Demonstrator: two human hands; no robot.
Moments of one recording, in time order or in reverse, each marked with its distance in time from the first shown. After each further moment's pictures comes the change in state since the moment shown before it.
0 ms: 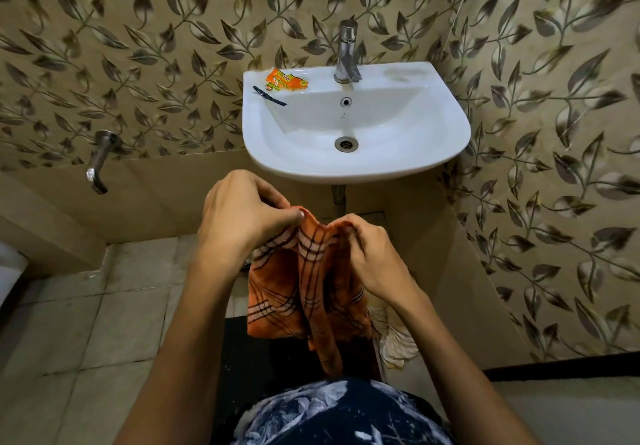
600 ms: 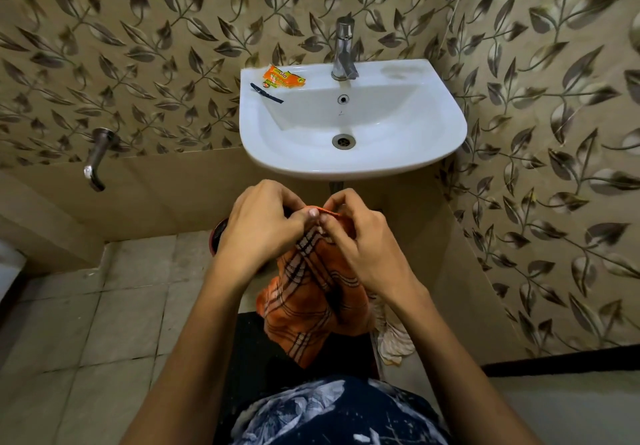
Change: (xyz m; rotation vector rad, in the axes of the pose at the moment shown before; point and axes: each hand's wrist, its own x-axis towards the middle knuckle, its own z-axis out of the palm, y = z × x) left_hand -0.007 0.004 0.024 0.065 -0.106 0.147; right_hand -0.004 -0.028 -0.010 -0.011 0.048 -0.113
